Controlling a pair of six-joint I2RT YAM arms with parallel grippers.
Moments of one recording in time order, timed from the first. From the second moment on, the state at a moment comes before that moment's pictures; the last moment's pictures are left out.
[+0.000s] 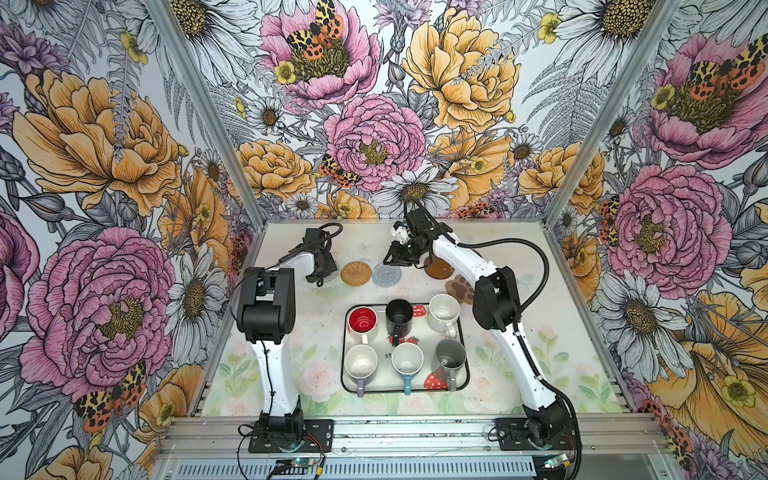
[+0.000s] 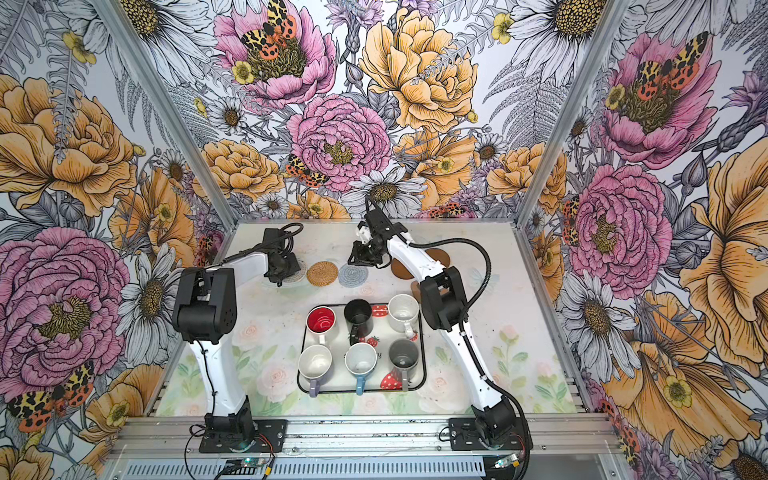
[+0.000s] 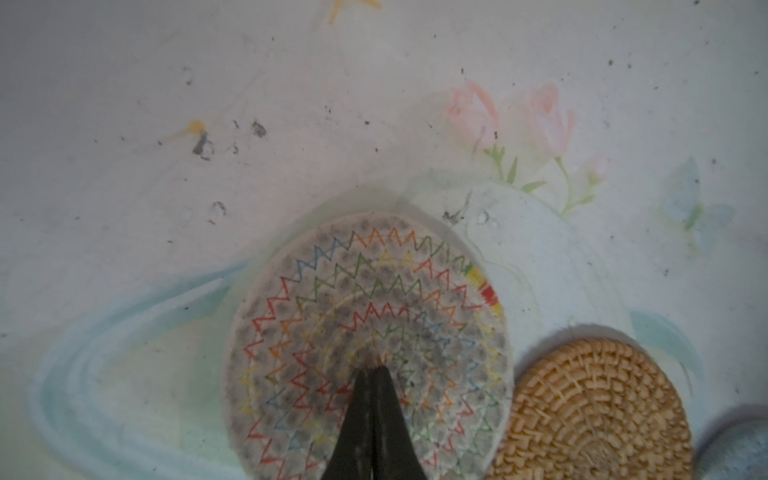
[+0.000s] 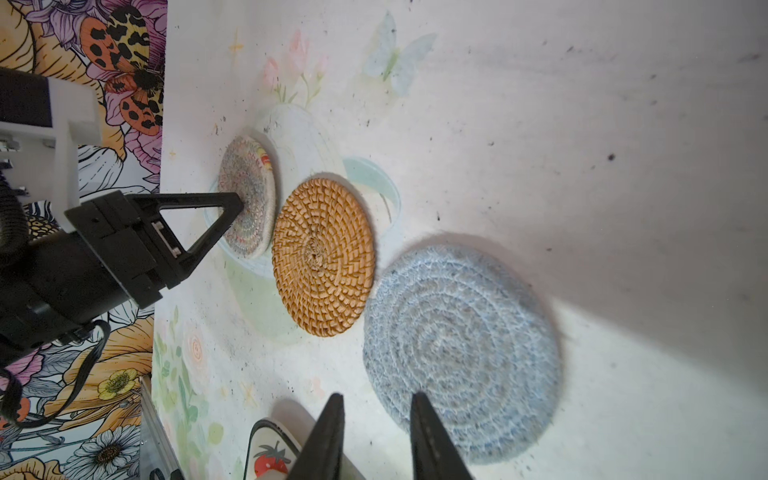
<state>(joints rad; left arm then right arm) -0.05 2.06 1.40 -0.37 -0.06 -0.48 0.49 2.57 2.40 -0.86 -0.55 0.40</state>
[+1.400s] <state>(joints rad) -0.21 1.85 1.51 -0.44 0.04 -0.48 0.19 2.24 1.99 -0.86 -0.48 0.27</state>
